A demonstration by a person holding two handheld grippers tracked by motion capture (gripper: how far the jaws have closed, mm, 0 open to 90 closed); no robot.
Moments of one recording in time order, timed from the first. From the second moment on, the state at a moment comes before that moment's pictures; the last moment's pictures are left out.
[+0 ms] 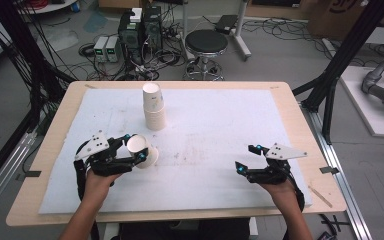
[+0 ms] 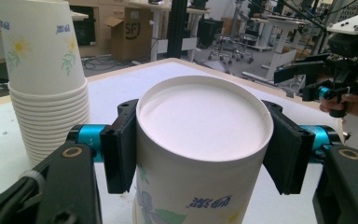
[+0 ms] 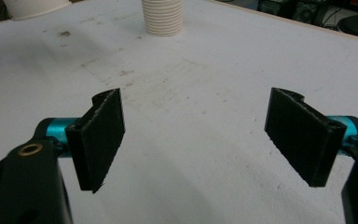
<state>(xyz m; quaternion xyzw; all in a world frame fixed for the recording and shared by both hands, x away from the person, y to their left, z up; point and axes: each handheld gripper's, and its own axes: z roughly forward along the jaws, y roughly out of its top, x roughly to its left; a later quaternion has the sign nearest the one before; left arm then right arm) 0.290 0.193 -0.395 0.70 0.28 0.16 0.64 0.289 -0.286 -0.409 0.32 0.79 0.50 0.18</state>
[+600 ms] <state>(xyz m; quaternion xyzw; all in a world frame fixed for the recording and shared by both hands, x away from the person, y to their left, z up) 0.290 0.174 -0.397 0.72 0.25 0.13 0.64 0.289 -0.275 -0.407 0.29 0.80 0.51 0.15</state>
